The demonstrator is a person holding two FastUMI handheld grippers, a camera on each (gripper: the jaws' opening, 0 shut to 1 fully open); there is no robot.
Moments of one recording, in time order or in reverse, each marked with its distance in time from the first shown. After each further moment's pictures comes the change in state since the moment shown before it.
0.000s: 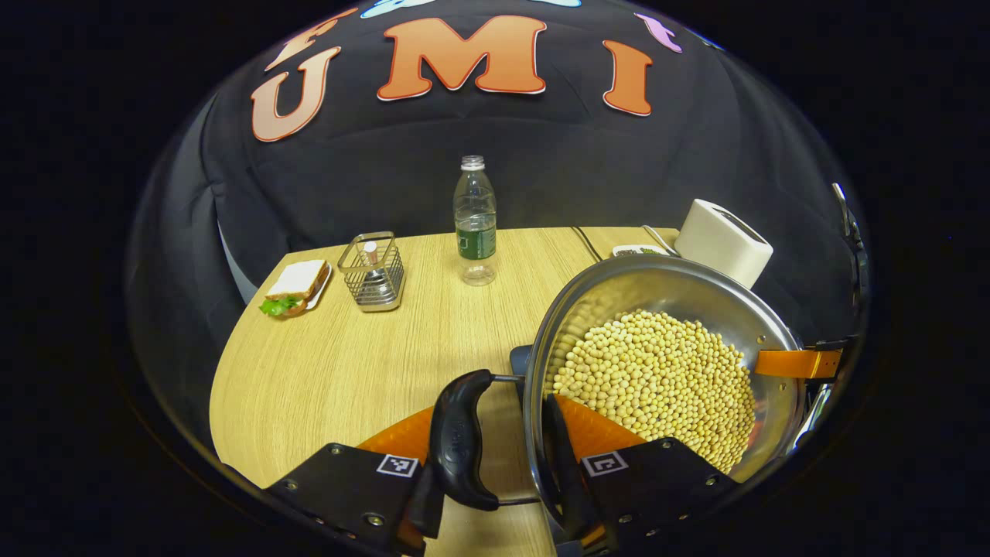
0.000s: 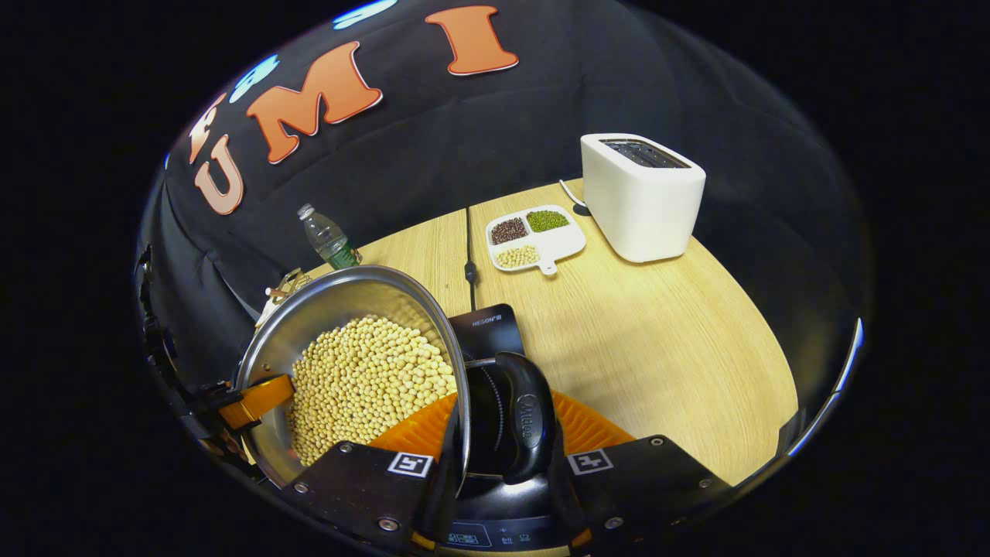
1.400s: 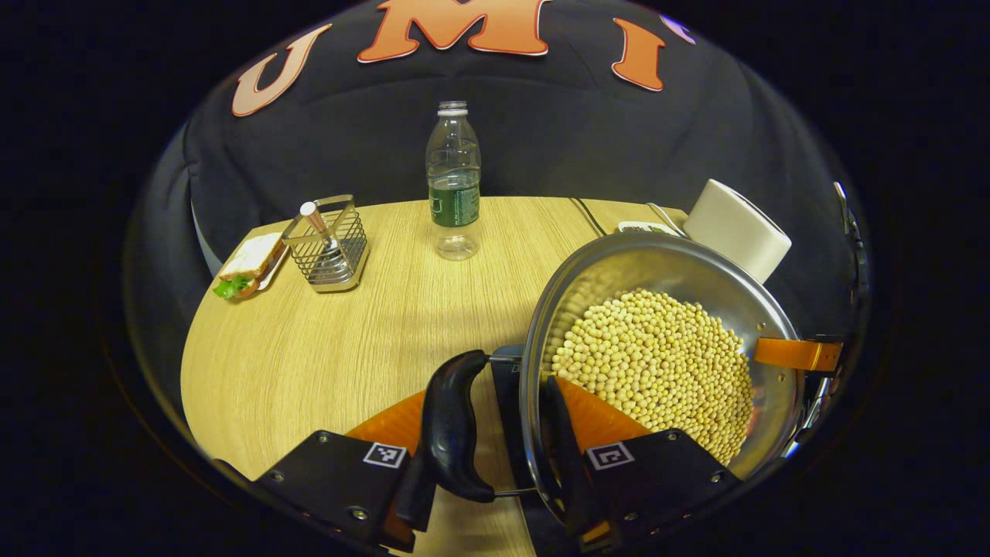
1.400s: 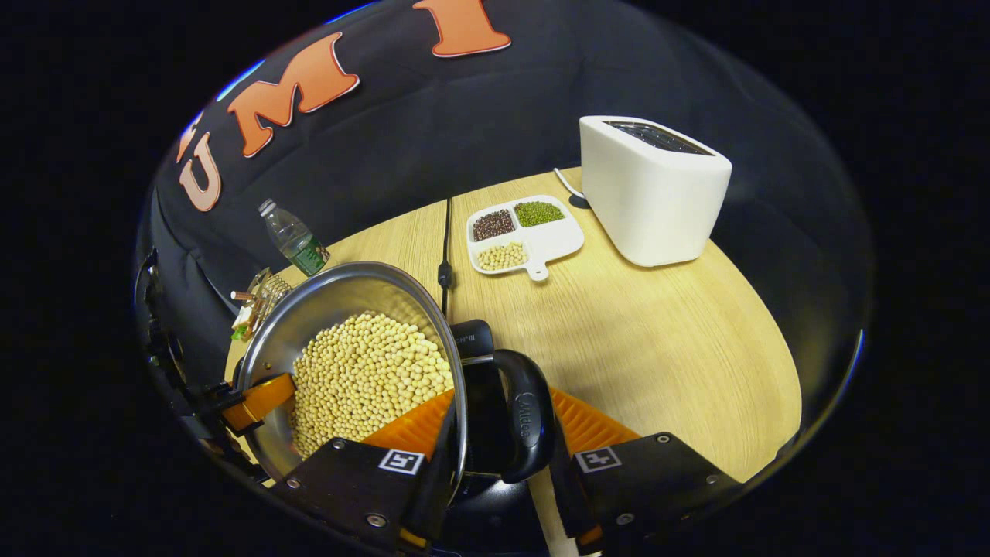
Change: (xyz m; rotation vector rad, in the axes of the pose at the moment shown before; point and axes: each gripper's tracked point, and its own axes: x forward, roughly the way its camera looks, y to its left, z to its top) left arm -0.001 -0.004 -0.018 -0.047 0.104 -0.043; right arm 0.050 -0.015 0.007 -0.018 0.037 -0.054
